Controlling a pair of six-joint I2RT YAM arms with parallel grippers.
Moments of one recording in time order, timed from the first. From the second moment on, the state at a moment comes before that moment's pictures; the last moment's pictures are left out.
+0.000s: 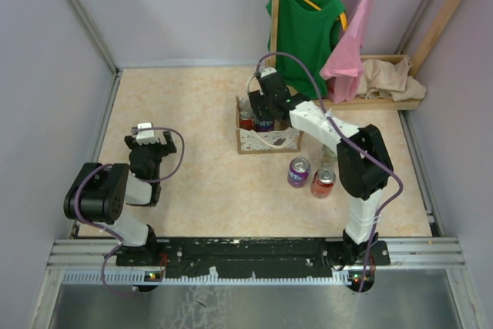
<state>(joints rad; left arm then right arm) -0.07 1.59 0.22 1.32 -0.20 0.00 0.58 1.89 1.49 -0.36 0.18 0.16</state>
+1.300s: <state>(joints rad) -0.07 1.59 0.22 1.32 -0.20 0.00 0.58 1.90 1.45 -0.27 0.22 0.13</state>
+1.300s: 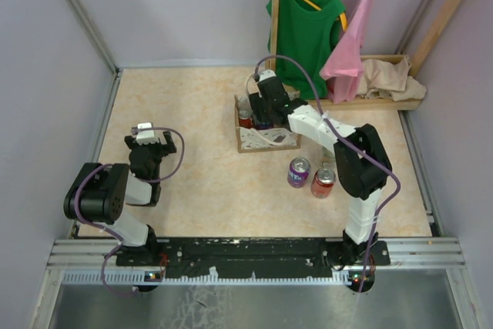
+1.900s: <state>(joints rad) -0.07 1.59 0.22 1.32 -0.20 0.00 0.59 1.77 1.45 -0.31 0.27 0.04</state>
